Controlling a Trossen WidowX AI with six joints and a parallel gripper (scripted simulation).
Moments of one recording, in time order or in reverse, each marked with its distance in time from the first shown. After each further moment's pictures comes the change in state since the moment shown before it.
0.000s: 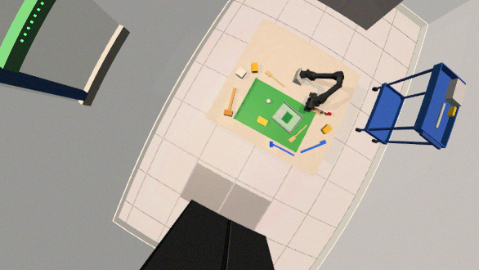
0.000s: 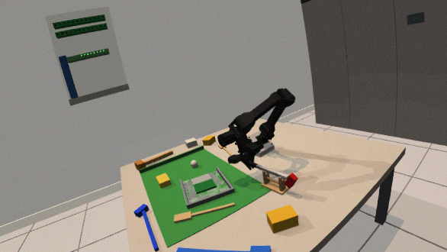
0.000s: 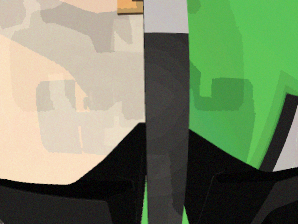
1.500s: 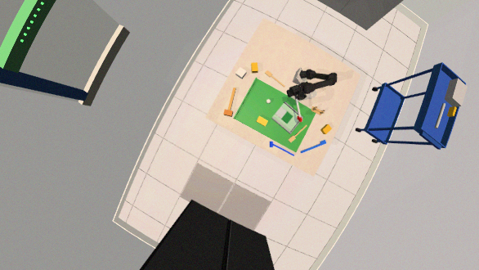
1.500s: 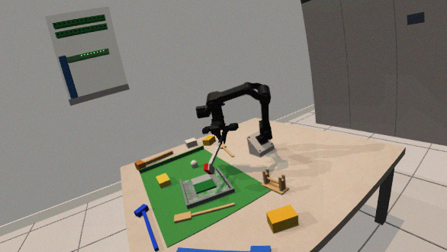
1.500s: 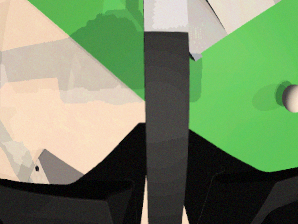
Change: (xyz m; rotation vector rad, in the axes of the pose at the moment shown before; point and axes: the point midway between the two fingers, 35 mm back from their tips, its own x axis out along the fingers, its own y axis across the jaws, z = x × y) arm -0.140 -0.002 -0.162 0.915 0.158 -0.149
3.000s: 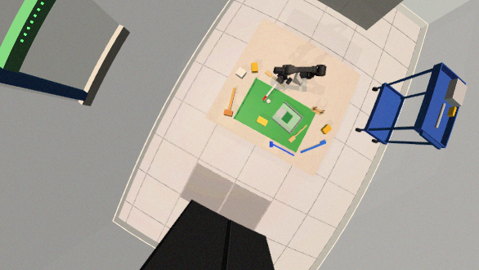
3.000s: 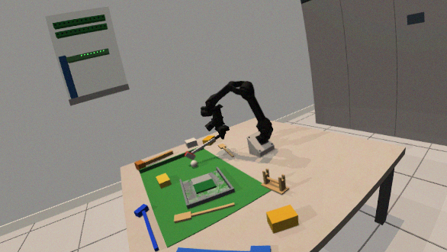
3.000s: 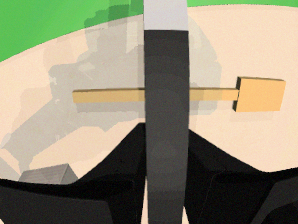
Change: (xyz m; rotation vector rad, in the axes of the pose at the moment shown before) arm 0.025 -0.070 -0.188 0.945 0.084 -0.051
